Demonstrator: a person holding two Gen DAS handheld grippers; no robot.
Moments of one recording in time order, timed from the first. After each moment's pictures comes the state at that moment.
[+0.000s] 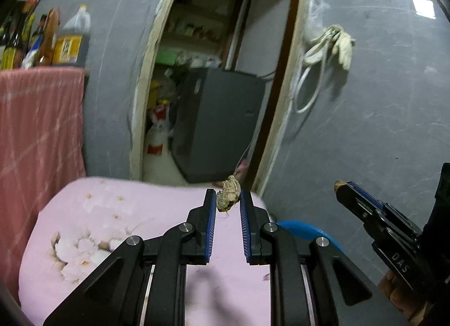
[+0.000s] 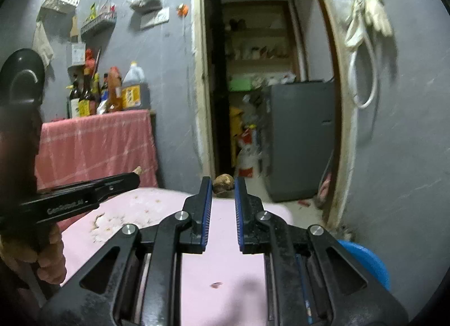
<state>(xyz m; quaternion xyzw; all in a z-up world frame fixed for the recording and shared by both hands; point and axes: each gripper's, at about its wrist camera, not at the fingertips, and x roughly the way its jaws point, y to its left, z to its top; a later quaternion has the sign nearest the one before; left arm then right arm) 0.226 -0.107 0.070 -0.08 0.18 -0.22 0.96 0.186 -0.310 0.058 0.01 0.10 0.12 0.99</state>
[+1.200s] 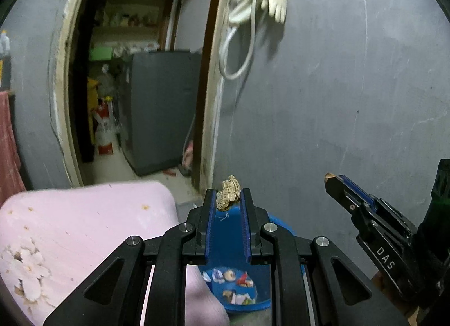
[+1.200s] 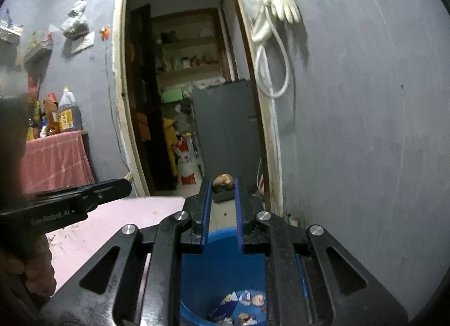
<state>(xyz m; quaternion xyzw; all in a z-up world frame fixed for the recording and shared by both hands) 0.235 -0.280 0.049 0.01 0.23 -0.33 0.92 0.155 -0.456 0.019 0.08 0.10 -0.02 0.99</state>
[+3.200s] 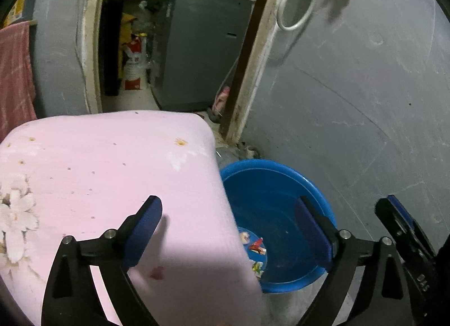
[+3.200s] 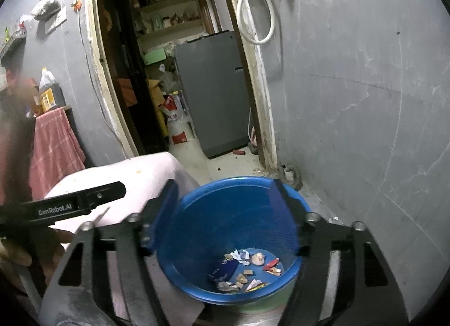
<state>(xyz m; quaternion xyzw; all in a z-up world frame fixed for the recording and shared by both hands) 0.290 -0.257 -0.010 -0.04 0.37 -0.24 0.90 0.173 -0.454 -0.006 0.12 0.21 -0.04 0.97</state>
